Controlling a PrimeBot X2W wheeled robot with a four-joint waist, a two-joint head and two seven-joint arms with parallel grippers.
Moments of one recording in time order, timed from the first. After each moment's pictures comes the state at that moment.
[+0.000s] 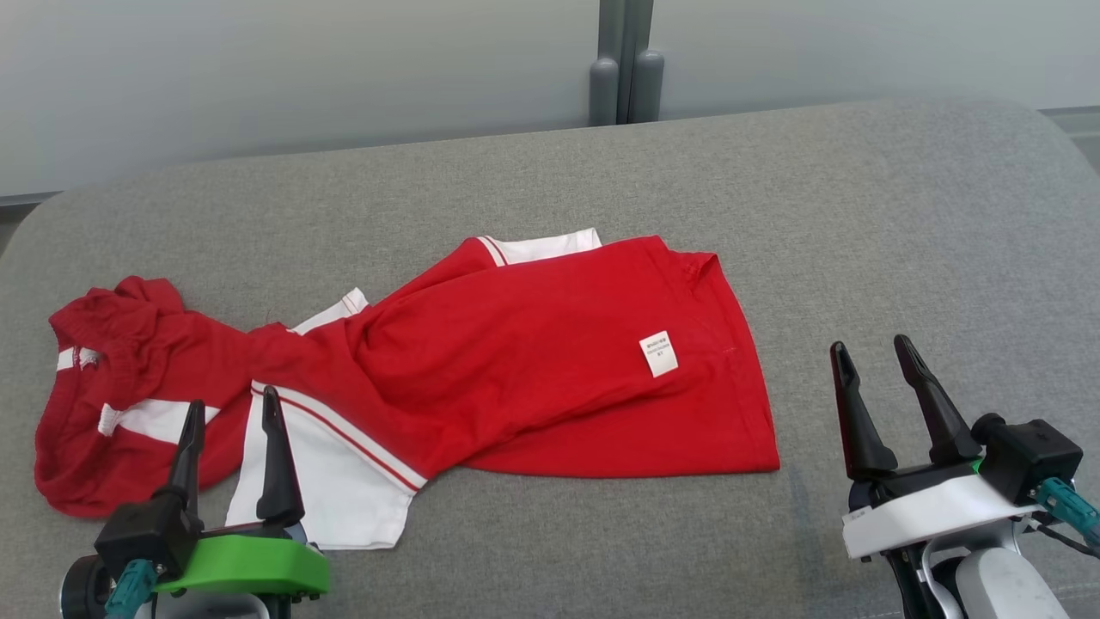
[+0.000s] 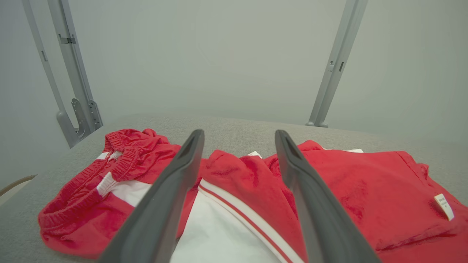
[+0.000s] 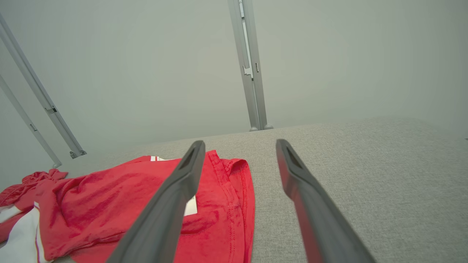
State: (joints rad) left arm -0.01 0.23 -0.20 0.07 -0.43 0.18 -0.26; right arm -0.04 -0.14 0.08 0.07 0.33 0.13 -0.26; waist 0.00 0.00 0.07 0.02
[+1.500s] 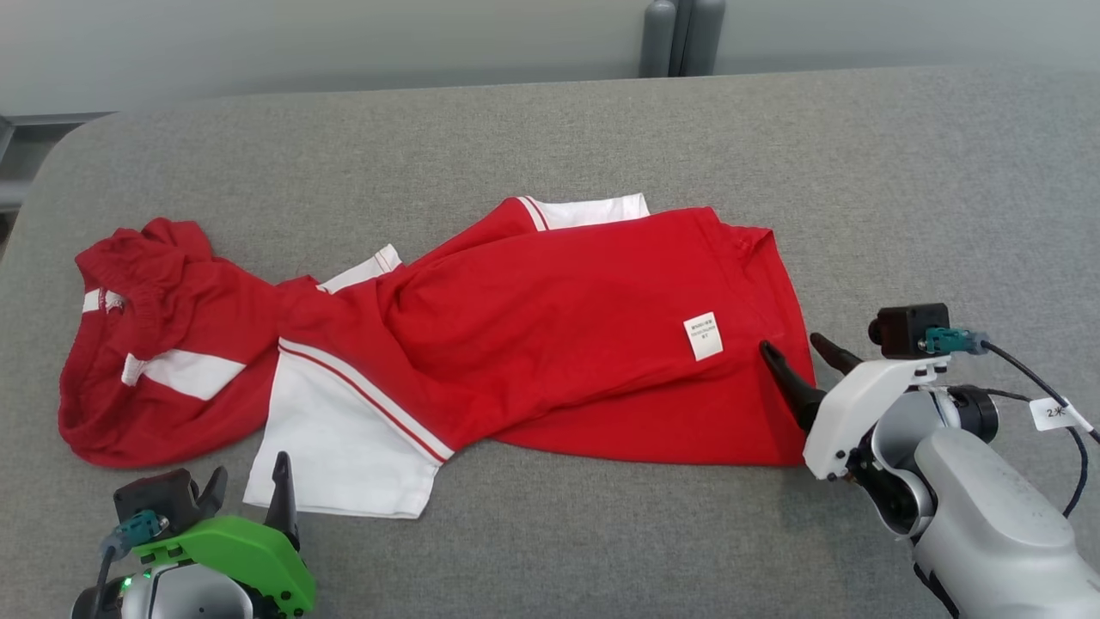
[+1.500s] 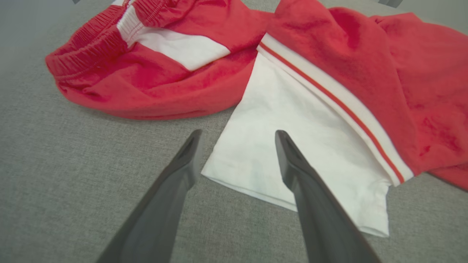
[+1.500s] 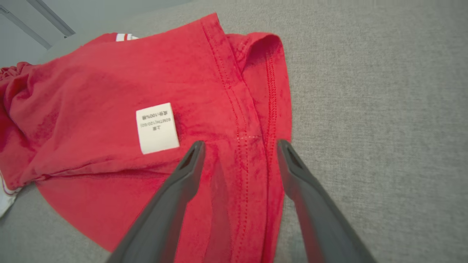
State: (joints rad) left arm -0.05 0.24 -0.16 0.24 -0.50 0.12 0.09; right arm -0.47 -0.28 0.42 0.62 0.66 0.13 0.03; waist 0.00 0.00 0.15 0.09
